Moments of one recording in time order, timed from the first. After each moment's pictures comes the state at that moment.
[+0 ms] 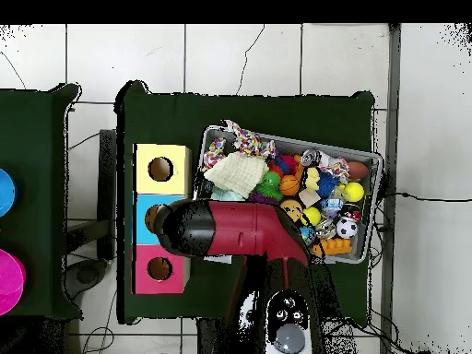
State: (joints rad) arm -0.09 -0.83 -0.04 1.73 -0.09 0.73 1.84
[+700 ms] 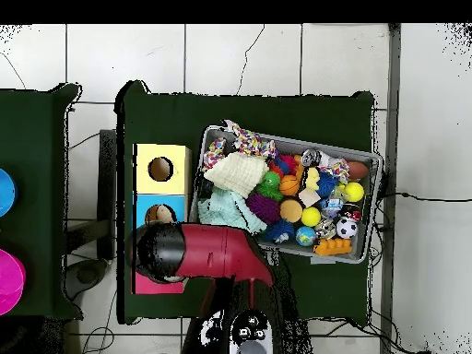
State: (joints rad) arm 0.01 -0.84 -0.07 1.84 0.04 0.79 1.84
